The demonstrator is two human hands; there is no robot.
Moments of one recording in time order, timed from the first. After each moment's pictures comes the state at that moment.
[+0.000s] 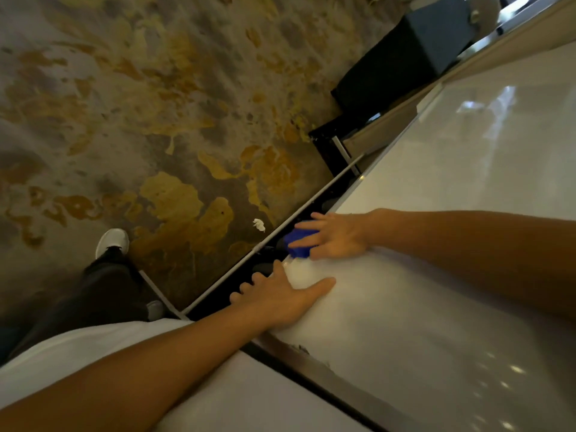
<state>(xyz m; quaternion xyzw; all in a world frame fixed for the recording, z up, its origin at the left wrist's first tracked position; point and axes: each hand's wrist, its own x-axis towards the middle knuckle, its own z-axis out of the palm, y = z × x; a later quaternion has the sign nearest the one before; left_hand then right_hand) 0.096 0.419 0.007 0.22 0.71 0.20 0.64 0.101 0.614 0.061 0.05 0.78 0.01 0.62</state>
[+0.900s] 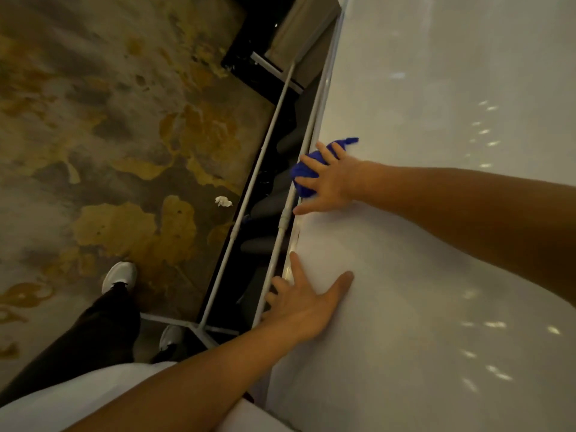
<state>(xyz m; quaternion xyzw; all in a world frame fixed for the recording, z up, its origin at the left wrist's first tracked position) 0.077 0.534 0.007 0.30 0.61 0.14 0.72 0.091 0.756 0.062 0.26 0.76 0.11 0.58</state>
